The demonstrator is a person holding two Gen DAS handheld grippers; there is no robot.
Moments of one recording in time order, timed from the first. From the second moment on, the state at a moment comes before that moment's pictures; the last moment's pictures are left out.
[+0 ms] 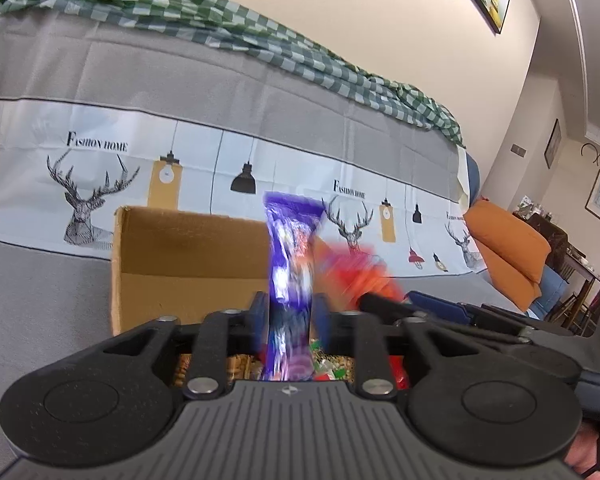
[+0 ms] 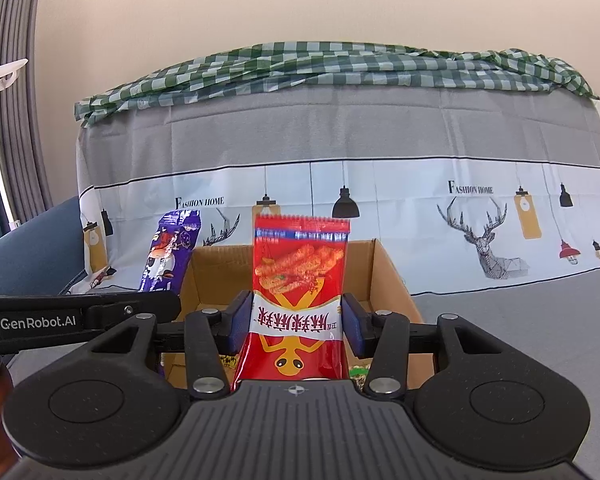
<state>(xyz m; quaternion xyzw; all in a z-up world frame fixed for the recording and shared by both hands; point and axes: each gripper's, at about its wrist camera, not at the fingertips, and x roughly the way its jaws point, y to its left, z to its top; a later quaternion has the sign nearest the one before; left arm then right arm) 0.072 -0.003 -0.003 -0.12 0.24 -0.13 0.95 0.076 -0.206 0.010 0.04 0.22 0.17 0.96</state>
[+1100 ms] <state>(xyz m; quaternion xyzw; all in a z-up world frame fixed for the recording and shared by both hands) -0.038 -0.025 -0.032 -0.05 0.37 0.01 0.93 -0.004 -0.246 -0.020 0.08 0.30 0.10 0.94</state>
